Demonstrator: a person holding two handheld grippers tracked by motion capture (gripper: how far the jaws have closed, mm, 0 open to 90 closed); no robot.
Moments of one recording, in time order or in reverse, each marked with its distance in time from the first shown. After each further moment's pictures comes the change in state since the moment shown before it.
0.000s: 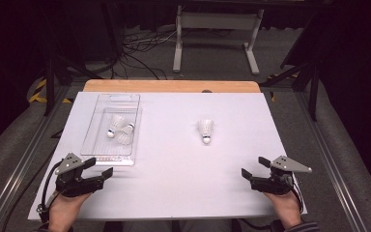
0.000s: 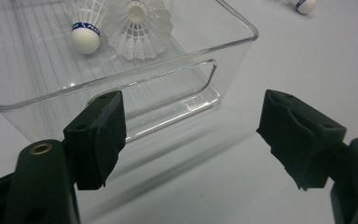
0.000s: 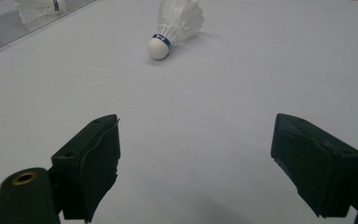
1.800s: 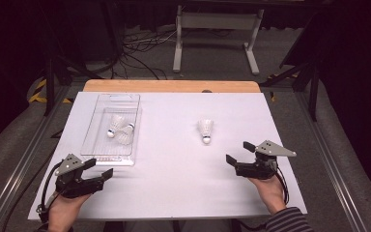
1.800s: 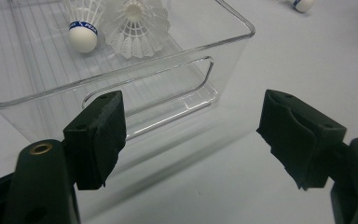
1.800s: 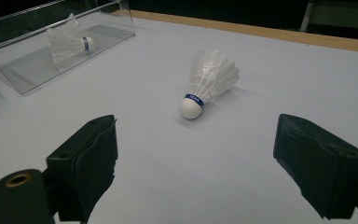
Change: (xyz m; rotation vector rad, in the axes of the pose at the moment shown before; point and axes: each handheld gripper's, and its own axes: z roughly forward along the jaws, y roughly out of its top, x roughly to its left) left arm 0.000 -0.001 -0.001 -0.001 -0.008 0.004; right arm 0.021 0.044 0.034 -0.080 0.070 -0.034
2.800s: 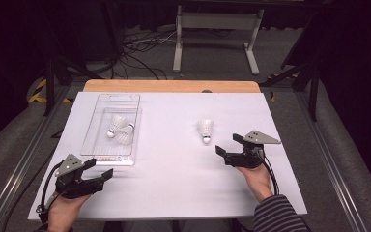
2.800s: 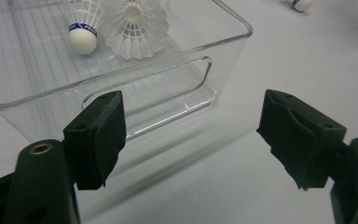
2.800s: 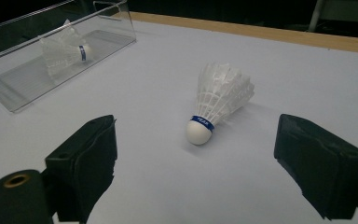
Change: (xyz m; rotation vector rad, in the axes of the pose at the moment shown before) left arm -0.001 0.000 -0.001 -0.003 0.002 0.009; right arm 0.000 0.016 0.039 0.010 0.020 0.021
